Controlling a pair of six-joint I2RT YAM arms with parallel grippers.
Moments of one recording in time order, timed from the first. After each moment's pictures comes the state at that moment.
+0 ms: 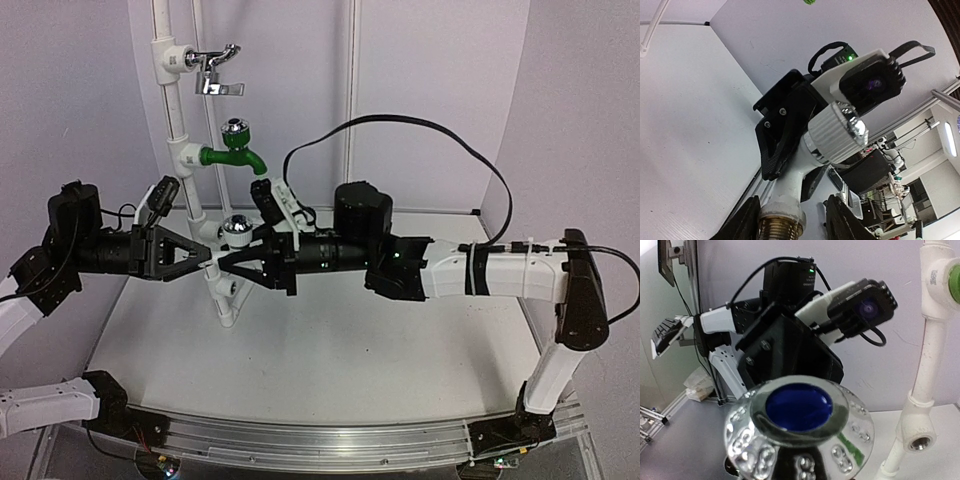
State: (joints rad) left arm -0.58 0.76 0.90 -0.33 0.86 -0.72; right arm 1.11 1.79 1.41 0.40 -0.58 0.04
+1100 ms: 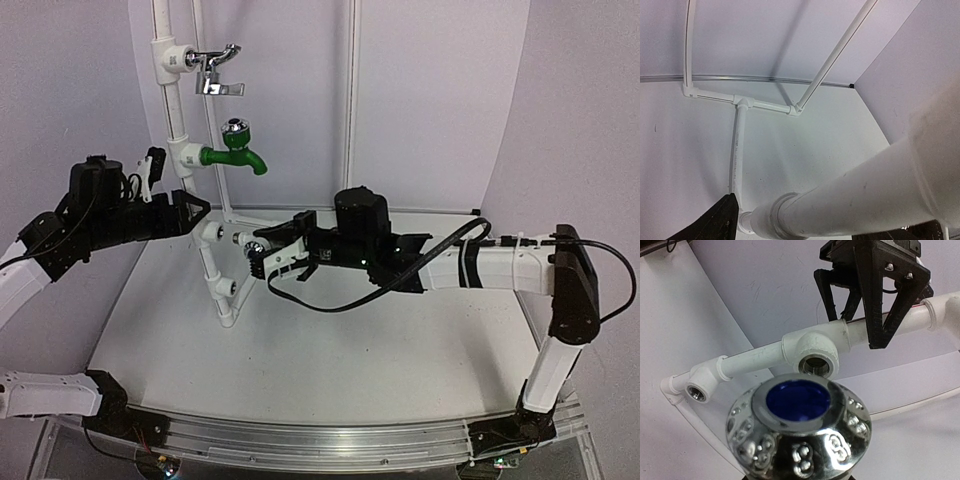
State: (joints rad) left arm -0.58 0.95 1.09 -0.51 0.05 -0.46; right arm 1.01 1.83 1.40 0.29 -0.24 -1.30
